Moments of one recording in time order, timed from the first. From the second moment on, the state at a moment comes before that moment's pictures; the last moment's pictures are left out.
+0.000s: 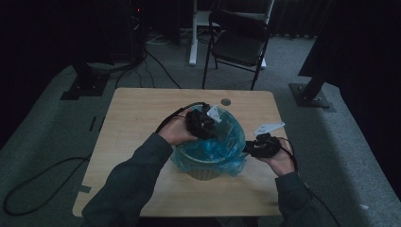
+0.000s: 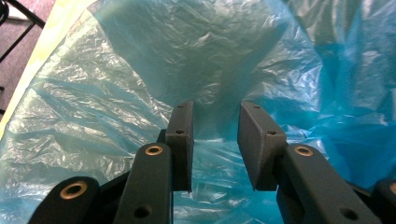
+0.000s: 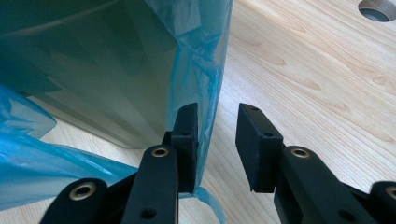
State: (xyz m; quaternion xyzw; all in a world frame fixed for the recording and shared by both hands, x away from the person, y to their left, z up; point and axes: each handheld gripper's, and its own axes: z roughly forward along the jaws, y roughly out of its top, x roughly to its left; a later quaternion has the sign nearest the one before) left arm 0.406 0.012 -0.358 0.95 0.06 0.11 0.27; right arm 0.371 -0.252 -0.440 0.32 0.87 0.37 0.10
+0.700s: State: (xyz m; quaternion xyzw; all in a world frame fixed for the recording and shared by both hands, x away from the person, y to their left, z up) left arm 0.404 -0.025 -0.384 0.98 0.02 0.14 0.16; right arm 0.370 -0.253 -0.441 0.33 0.86 0.37 0.09
